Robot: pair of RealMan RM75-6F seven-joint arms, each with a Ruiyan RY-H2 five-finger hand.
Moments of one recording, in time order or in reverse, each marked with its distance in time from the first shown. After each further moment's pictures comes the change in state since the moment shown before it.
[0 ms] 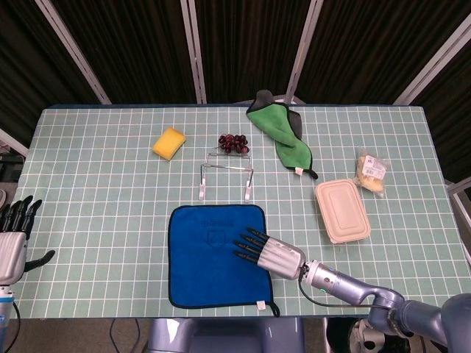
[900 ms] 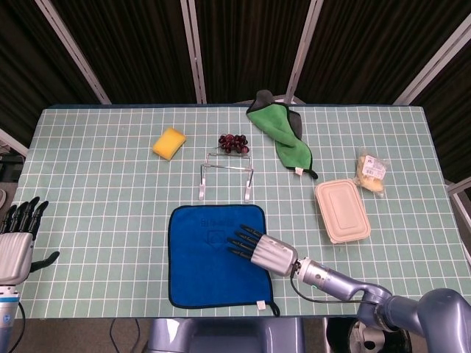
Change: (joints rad) left arm -0.006 -0.013 0.005 -0.006 -0.001 -0.013 0.032; right arm 0.048 -0.102 -0.040 0.113 0.077 0.036 0.015
